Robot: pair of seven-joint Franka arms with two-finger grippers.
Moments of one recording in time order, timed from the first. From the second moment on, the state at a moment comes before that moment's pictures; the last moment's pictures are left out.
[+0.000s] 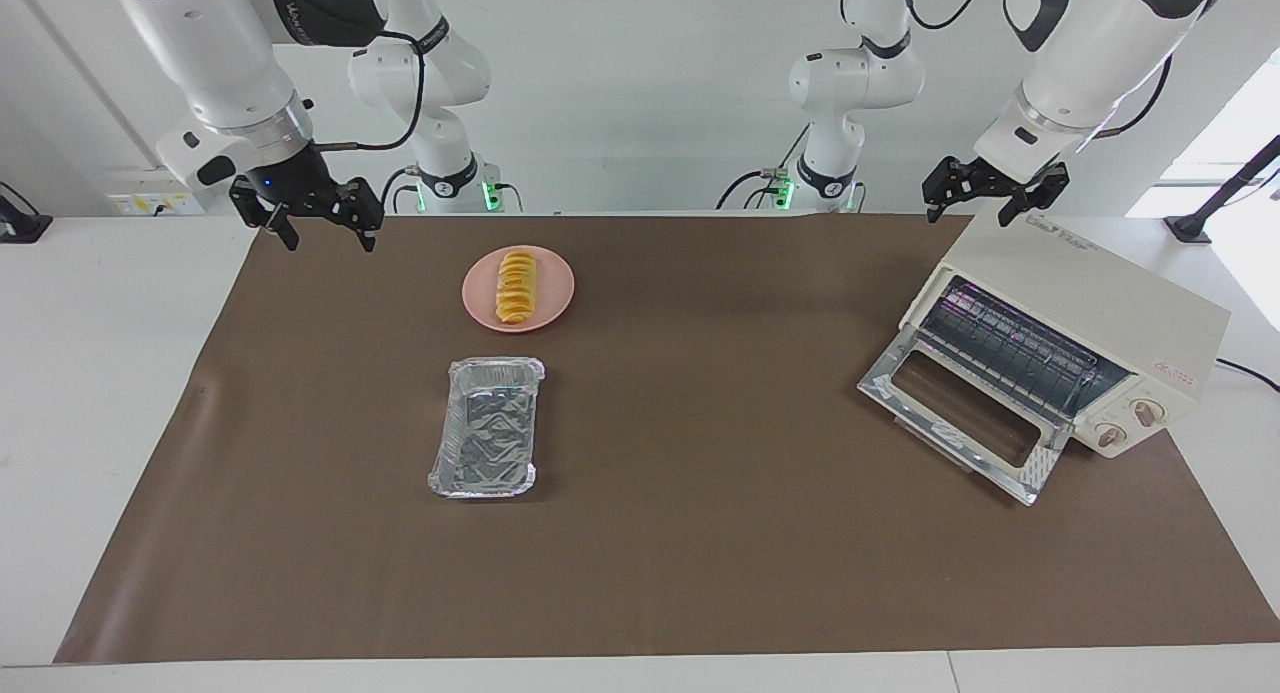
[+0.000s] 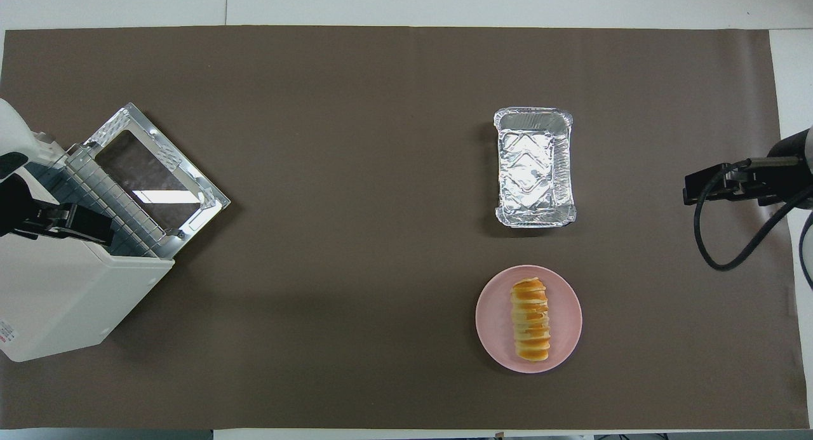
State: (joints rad) left arm -0.02 -0.09 -0.08 -1.70 0.02 1.43 0.08; right arm 0.05 -0.07 -0.03 -1.70 -0.02 1.57 0.06
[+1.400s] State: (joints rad) left arm -0.02 -0.09 -0.08 -1.70 0.02 1.43 0.08; right arm 0.28 -0.19 0.00 -2.33 0.11 1.98 0.25
